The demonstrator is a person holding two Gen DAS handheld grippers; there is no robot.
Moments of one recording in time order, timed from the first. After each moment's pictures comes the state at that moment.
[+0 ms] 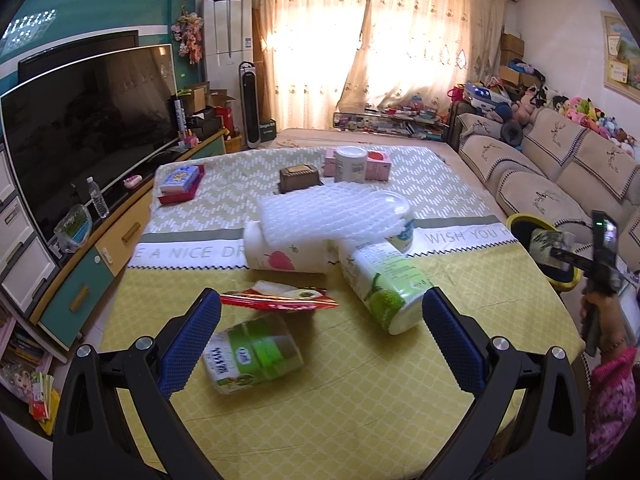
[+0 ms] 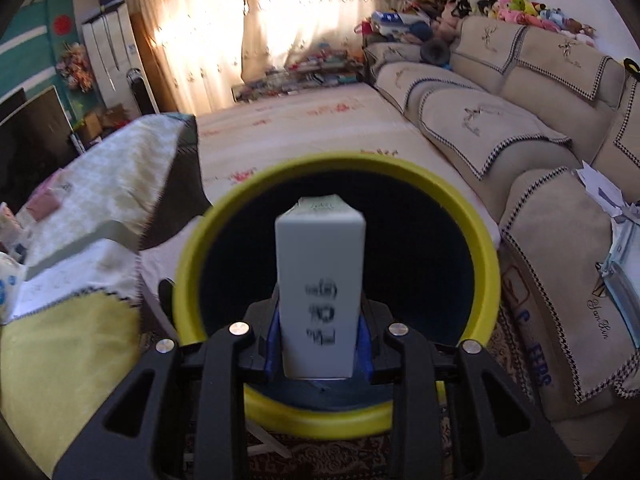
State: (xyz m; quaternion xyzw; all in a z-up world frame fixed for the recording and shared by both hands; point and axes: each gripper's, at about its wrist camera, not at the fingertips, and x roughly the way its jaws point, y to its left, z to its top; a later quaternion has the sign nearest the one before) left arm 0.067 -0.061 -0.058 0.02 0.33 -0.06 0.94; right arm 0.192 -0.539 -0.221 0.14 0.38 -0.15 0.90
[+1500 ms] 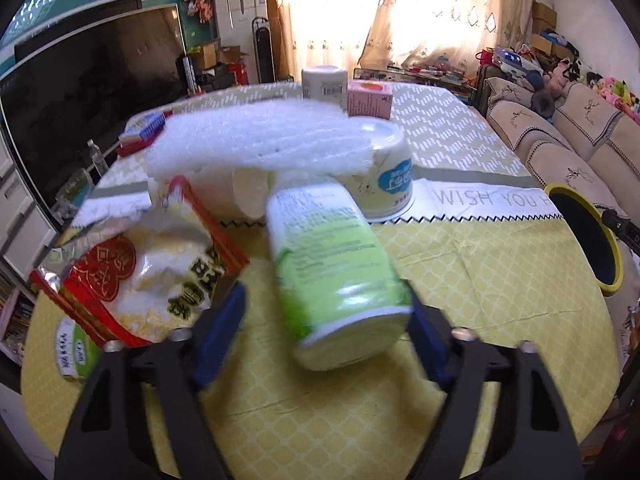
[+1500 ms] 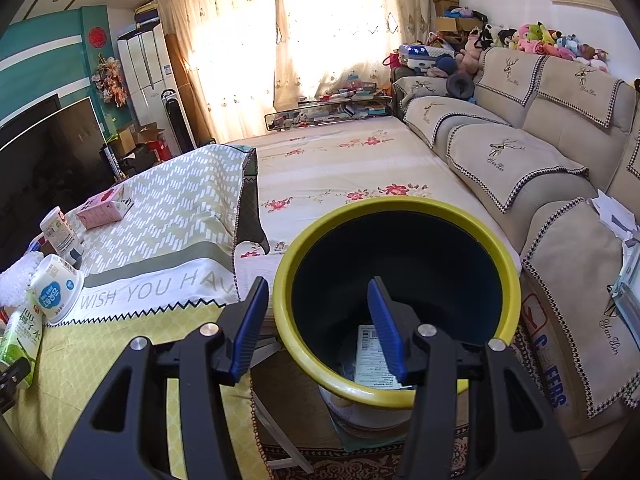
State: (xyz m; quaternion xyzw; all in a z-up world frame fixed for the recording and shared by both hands) left arm 0.150 -0.139 -0.147 0.01 0.41 -0.01 0.91; right arm 0.163 -0.483 -0.169 0.13 0.32 -0.10 0.93
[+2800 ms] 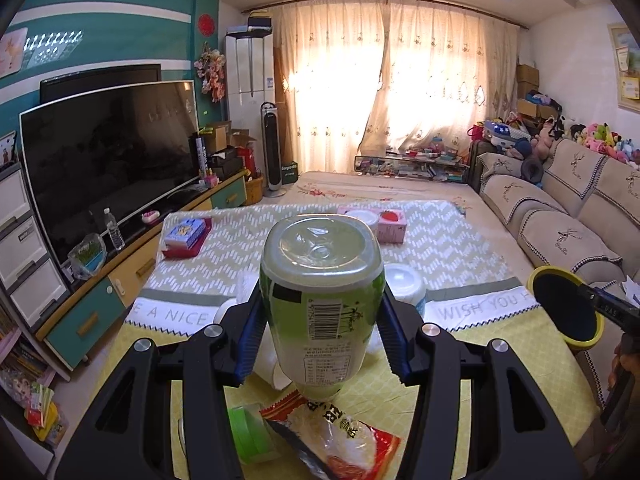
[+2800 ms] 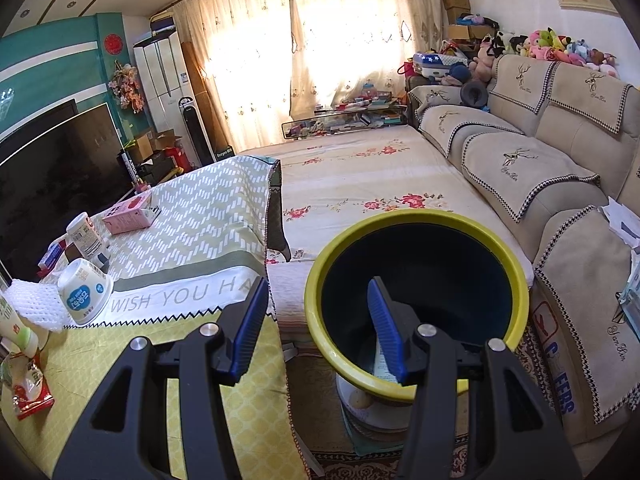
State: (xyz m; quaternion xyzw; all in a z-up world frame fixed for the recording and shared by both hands) left arm 0.123 -0.090 -0.044 0.02 0.24 -0.02 0.97; right arm 0.150 -0.469 -0.148 0.13 0.30 -0.08 0.94
